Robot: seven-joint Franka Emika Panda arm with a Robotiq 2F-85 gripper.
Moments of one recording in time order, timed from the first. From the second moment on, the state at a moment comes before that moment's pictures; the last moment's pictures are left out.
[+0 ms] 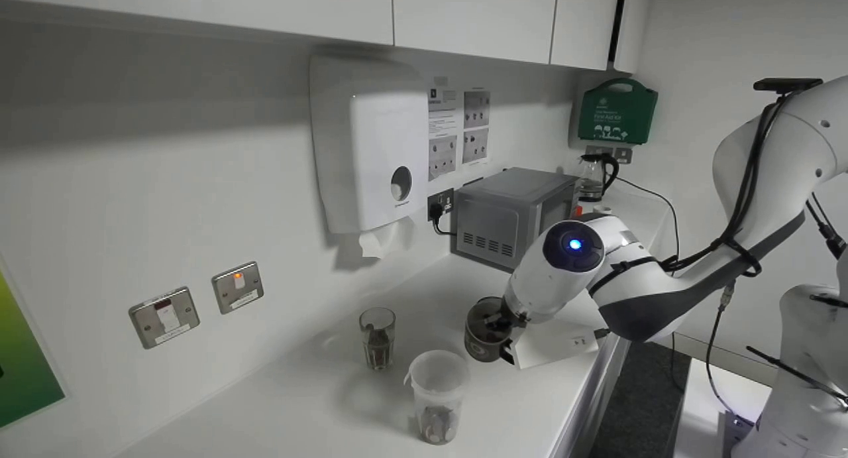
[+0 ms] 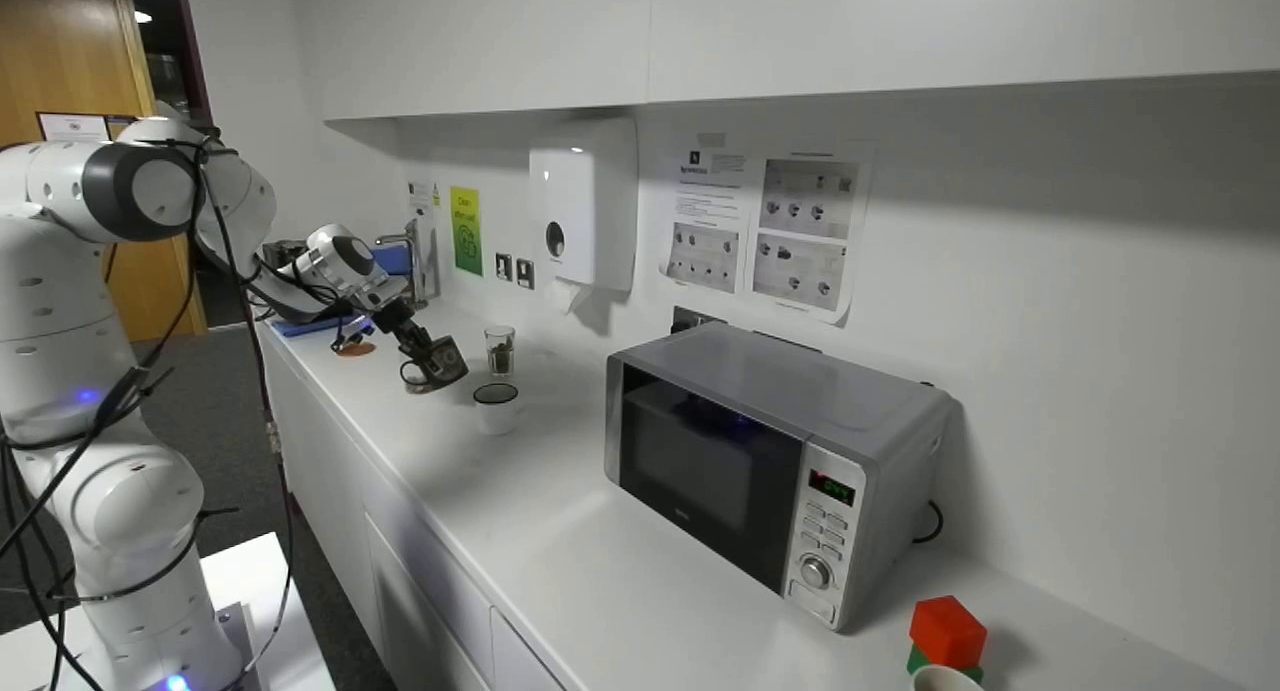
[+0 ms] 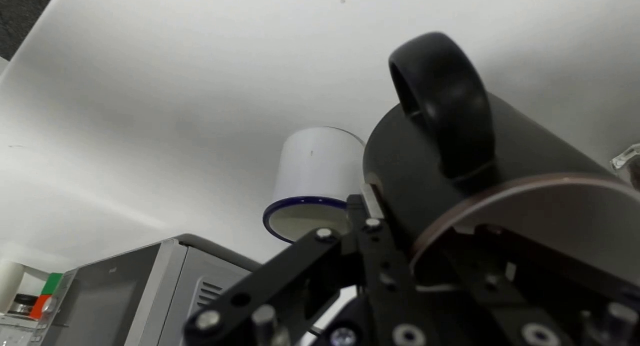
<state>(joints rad) 0.32 -0.06 0.36 -2.24 -0.74 2.17 1.71</state>
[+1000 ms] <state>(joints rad) 0.37 0.00 0.42 -2.04 -0.98 1.96 1.72</state>
